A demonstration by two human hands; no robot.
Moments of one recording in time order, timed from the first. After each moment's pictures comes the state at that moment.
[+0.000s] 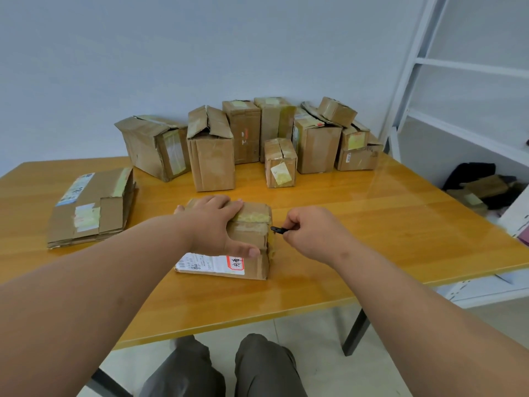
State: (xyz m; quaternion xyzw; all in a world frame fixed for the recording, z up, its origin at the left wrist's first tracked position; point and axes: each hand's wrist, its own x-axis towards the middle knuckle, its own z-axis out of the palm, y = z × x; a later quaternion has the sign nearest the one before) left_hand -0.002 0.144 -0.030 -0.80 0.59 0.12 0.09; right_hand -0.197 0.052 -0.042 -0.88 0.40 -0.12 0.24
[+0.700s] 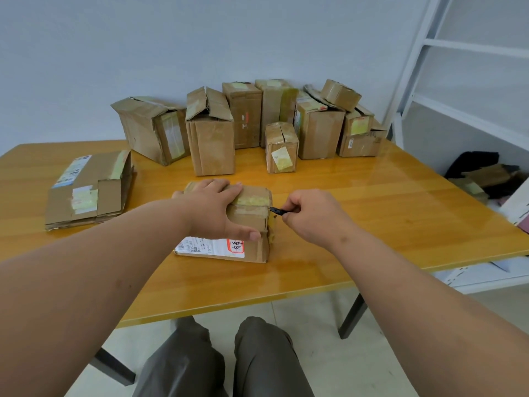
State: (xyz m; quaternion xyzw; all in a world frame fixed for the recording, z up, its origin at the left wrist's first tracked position) left_hand -0.006 0.145 -0.032 -0.81 0.58 0.11 0.10; right_hand -0.195 0.050 -0.048 -0.88 0.39 -0.16 0.23
